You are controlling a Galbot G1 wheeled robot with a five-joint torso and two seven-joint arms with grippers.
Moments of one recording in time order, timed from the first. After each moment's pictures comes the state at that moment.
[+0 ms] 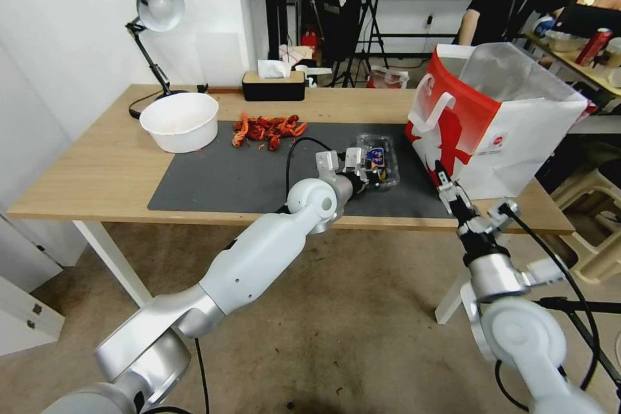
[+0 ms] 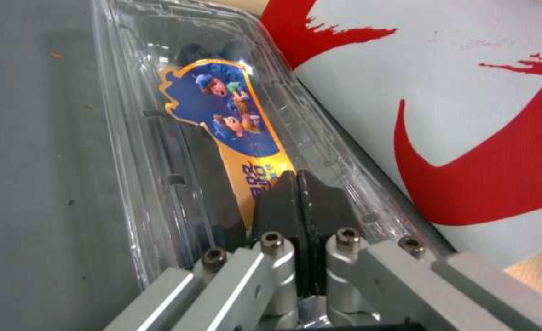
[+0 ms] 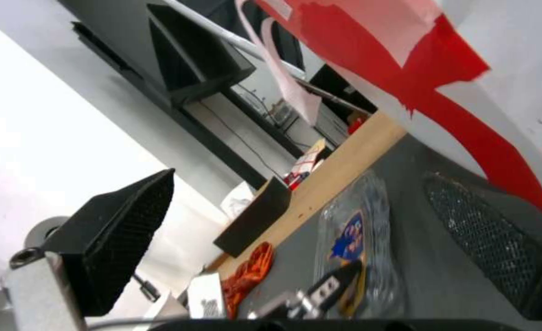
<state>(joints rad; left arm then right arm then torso) 0.42 -1.44 0.30 -1.31 -1.16 0.39 -0.21 -1.32 1.16 0.52 2.05 1.24 0.06 0.10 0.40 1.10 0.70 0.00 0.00</state>
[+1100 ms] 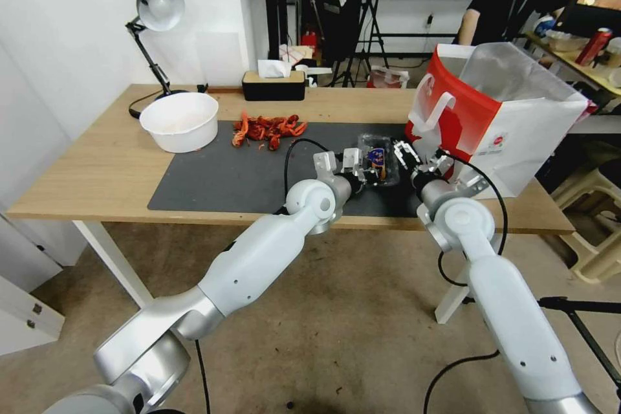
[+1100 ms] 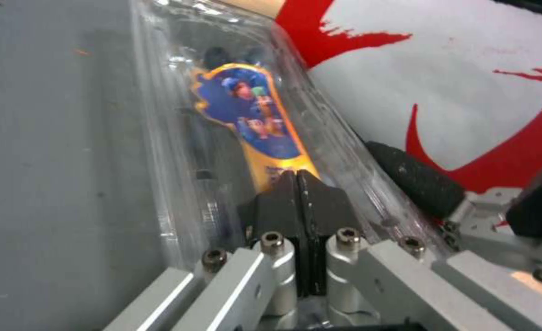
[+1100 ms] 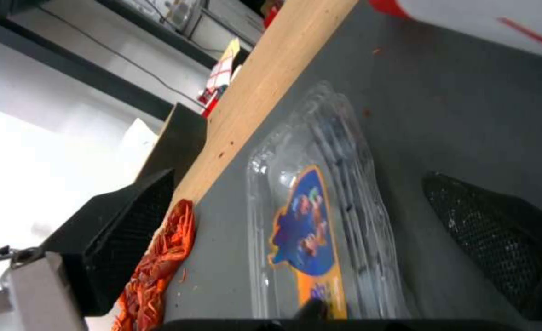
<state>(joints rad) 0.43 -1.42 0.29 -1.32 -1.17 0.39 -0.22 -0.80 1.20 0.34 1.68 1.44 -0.24 0.50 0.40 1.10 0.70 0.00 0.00</state>
